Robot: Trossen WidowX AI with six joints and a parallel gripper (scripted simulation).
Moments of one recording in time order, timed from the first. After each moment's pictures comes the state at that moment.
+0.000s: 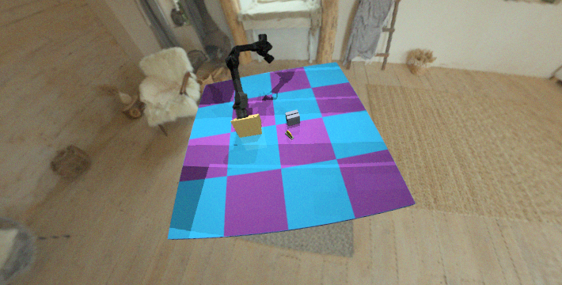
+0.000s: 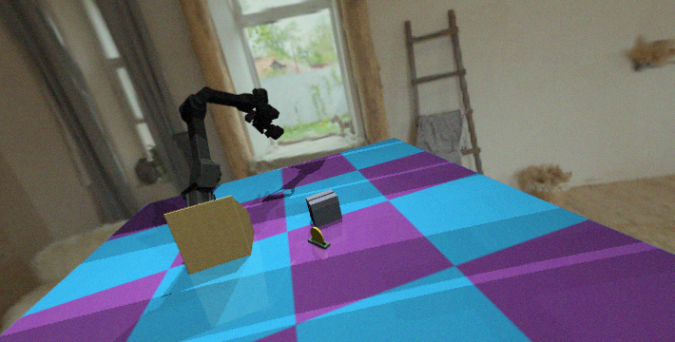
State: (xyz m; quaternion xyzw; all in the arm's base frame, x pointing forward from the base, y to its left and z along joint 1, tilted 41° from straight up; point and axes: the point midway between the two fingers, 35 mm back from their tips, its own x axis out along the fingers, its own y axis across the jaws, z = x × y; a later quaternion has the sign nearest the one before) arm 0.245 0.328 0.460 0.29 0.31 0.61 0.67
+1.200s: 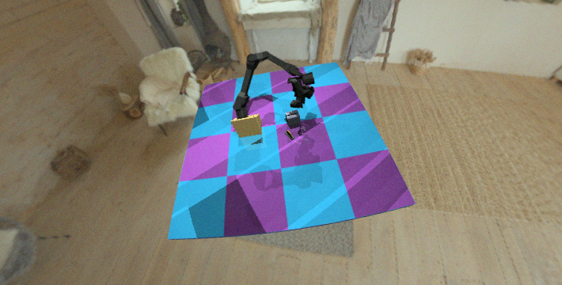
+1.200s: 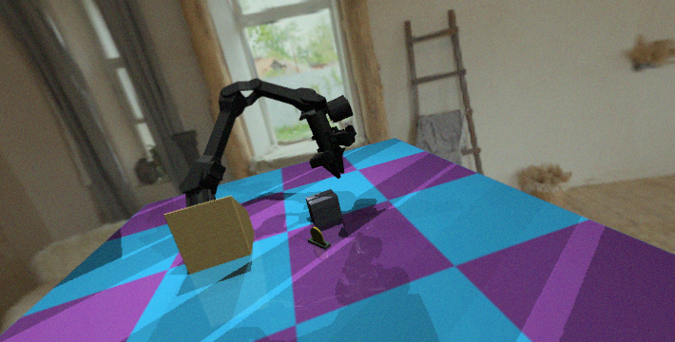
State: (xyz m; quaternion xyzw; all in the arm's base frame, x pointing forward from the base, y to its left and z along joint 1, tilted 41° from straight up) arm 0.389 -0.073 0.041 0.49 0.59 -0.05 0.64
